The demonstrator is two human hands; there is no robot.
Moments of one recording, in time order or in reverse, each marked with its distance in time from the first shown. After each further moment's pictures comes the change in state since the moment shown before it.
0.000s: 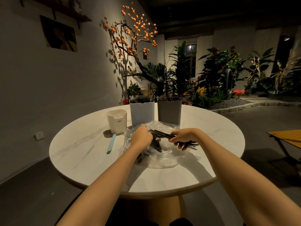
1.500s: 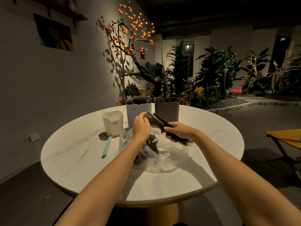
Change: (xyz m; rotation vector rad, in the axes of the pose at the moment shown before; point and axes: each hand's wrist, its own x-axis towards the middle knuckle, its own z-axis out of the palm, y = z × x) left_hand 0.028 0.028 -0.001 -0.400 0.264 0.072; right_hand 0.005 -0.003 -0.010 0.289 0.101 -0.313
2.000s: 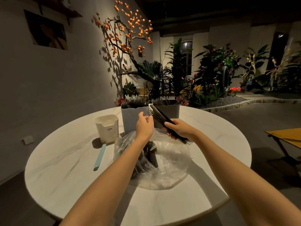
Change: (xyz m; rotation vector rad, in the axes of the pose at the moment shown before) left_hand 0.037 0.005 0.031 -0.139 -0.100 -0.081; right_hand 0.037 0.007 -0.024 0.034 0.155 -0.059
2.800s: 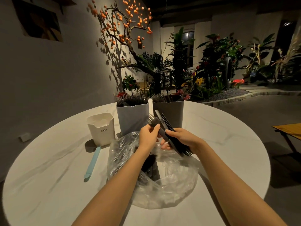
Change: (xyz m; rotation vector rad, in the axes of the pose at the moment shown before) left_hand 0.012 -0.049 0.031 -0.188 -0.089 -0.044; right_hand 0.017 0.036 0.011 0.413 -0.159 0.159
